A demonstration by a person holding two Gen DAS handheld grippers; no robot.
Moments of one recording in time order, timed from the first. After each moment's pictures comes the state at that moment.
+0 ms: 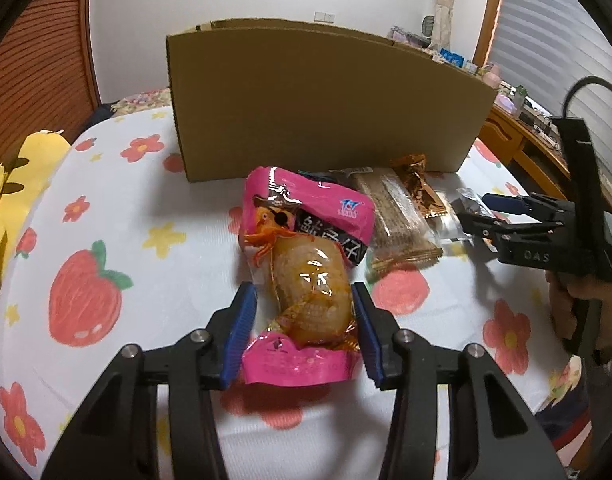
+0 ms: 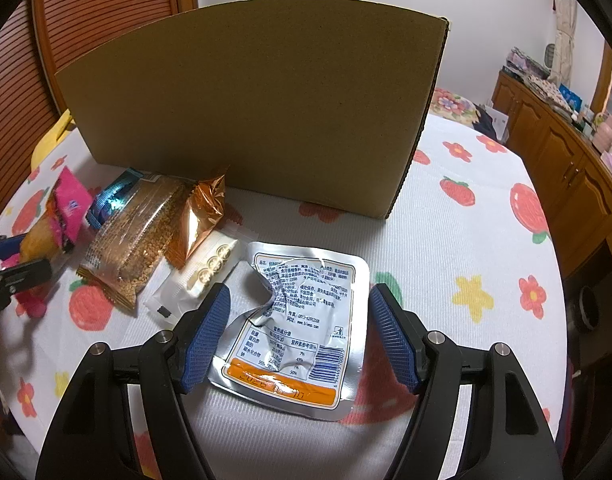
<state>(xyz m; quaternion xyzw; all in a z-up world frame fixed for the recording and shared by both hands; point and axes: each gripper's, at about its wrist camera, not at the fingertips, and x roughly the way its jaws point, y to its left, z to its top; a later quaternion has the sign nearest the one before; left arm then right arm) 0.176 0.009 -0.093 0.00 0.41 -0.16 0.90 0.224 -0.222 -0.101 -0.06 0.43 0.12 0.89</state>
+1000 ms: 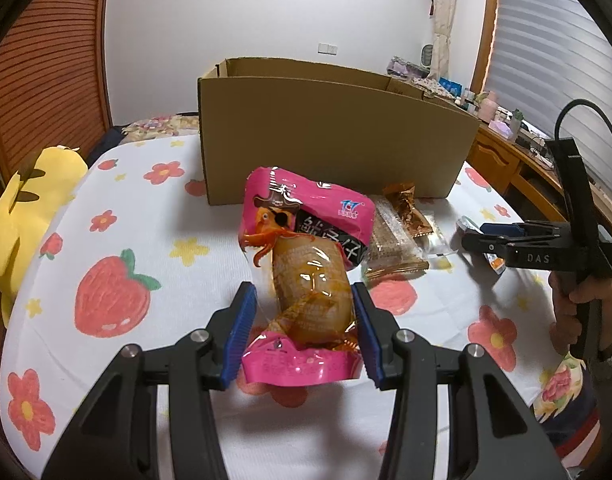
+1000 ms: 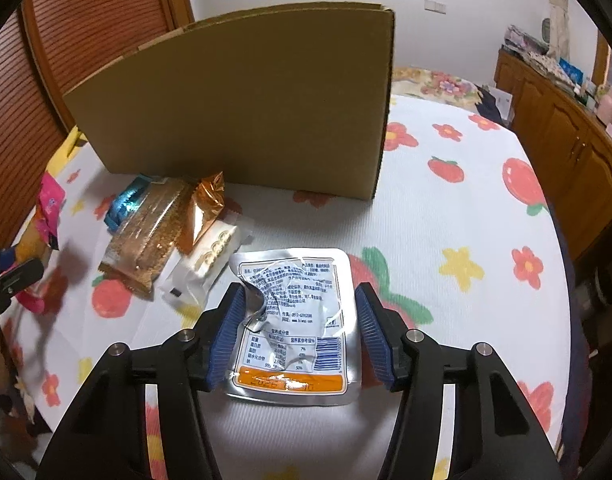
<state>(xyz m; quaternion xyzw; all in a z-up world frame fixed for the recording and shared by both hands) 0.149 0.019 -0.077 -0.01 0.36 -0.15 0.92 0.211 -0.243 -0.094 -0.01 0.44 0.13 0.89</state>
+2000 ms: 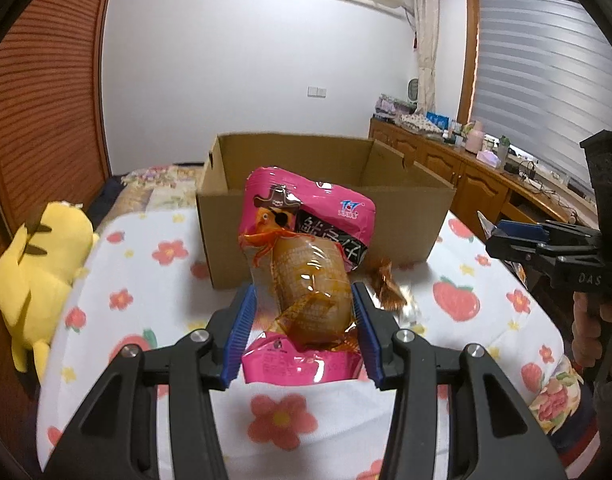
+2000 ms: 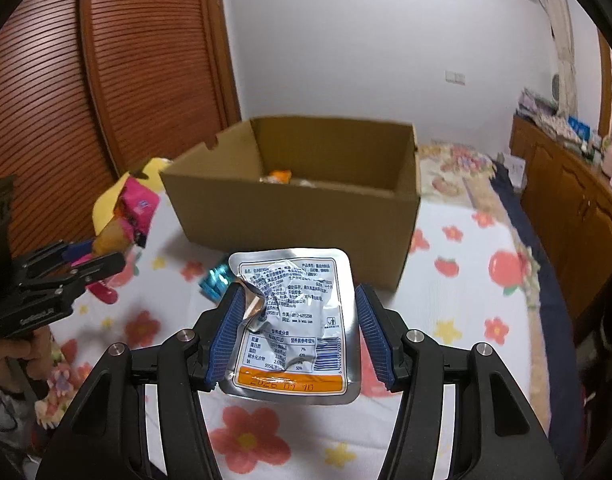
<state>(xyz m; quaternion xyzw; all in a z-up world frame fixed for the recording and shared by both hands) 0.149 0.017 -0.007 0.00 0.28 -0.17 0.95 0.164 -0.219 0.004 -0.02 0.32 0.18 0.93</state>
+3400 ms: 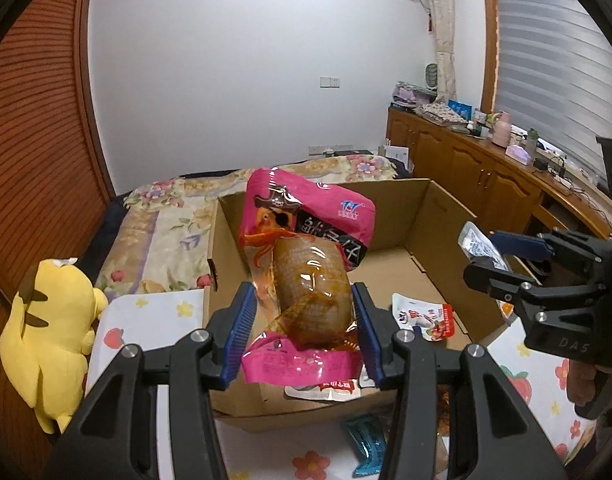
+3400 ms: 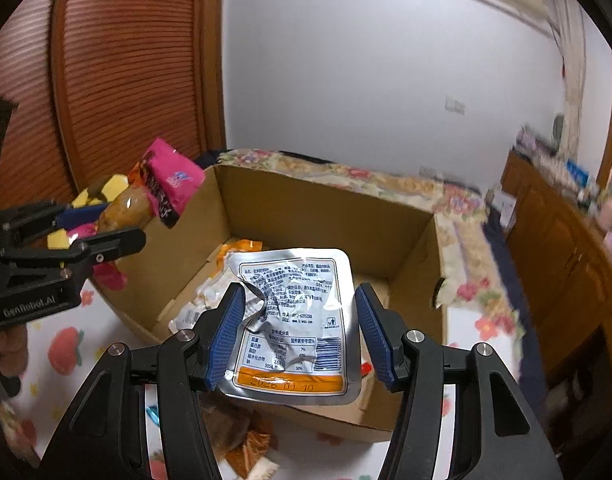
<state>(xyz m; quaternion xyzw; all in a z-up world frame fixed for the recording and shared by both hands) 0.314 -0.006 0.036 0.03 0.31 -0.13 0.94 0.304 -0.178 0.031 -0.06 0.31 0.15 0.94</state>
